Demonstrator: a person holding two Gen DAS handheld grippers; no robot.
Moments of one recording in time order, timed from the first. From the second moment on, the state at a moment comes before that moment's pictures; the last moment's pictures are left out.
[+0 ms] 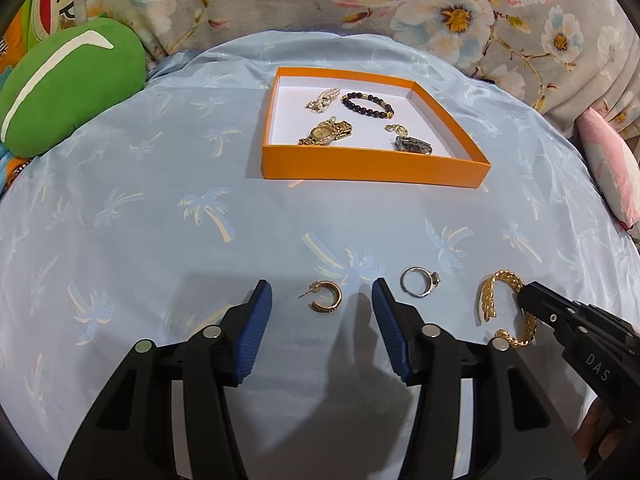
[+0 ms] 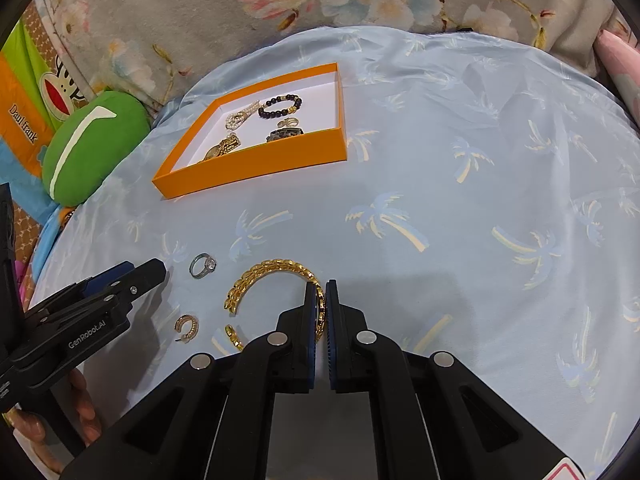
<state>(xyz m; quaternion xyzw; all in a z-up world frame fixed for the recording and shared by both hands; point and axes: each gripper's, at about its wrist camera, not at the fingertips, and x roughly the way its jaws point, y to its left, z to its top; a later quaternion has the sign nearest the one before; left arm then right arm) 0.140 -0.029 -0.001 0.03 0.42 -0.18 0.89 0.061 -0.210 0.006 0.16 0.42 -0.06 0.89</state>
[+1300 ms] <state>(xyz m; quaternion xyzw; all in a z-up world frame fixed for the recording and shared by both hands) 0.130 -0.078 0.004 0.05 0.40 -0.25 0.88 0.061 -0.213 0.011 0.17 0.41 -0.06 0.90</state>
